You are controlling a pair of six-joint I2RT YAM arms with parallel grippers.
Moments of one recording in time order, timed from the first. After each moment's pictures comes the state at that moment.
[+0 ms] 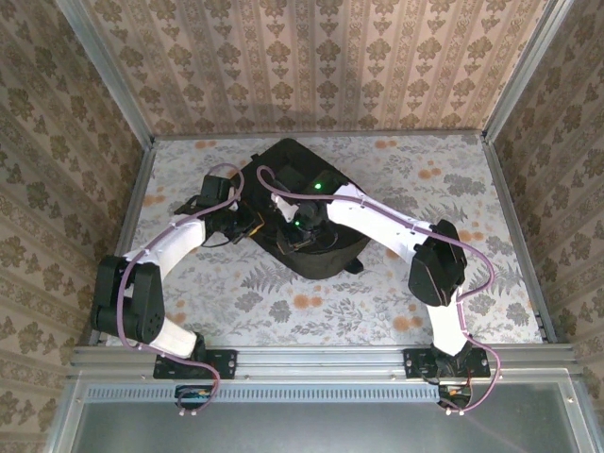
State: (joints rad) left arm -0.30 1.49 0.94 -0.41 0.42 -0.84; right arm 0.82 1.99 1.87 -1.14 -0.22 0.34
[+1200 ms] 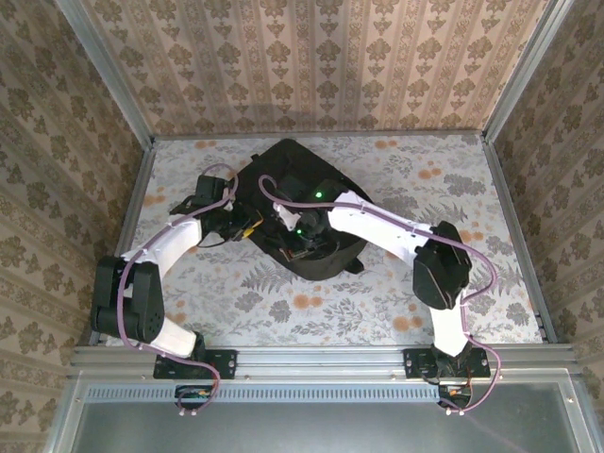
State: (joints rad) left arm -0.25 1.49 0.94 -0.43 0.44 -0.83; right arm 0.84 1.93 1.72 -1.07 -0.26 0.37
